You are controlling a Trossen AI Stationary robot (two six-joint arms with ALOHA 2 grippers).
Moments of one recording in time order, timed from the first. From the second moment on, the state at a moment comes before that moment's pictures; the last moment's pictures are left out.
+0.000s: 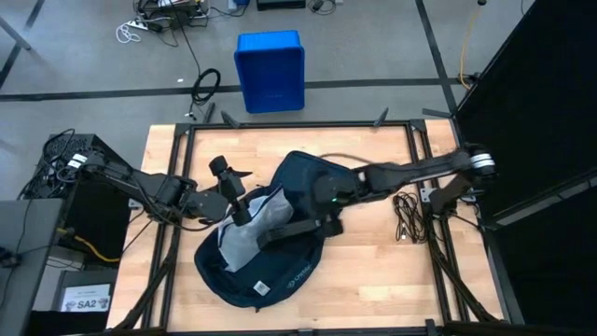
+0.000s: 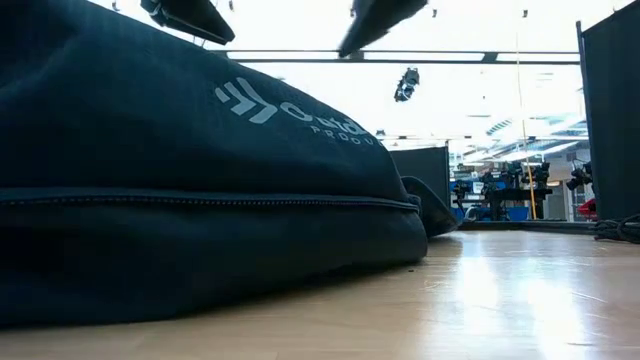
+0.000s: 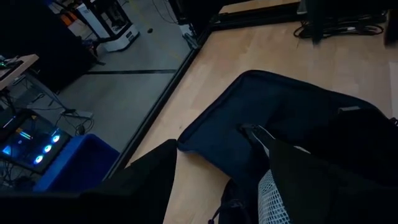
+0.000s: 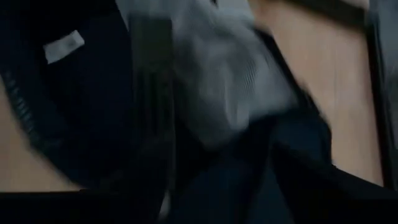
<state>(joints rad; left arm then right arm) -0.35 1.08 0.96 -0.55 -0.85 -0.19 0.16 1.60 1.47 -0.74 0.18 -0.15</state>
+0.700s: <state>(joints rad) -0.35 1.08 0.96 -0.55 -0.83 -0.19 0.02 1.16 0.66 -1.10 0.12 0.87</state>
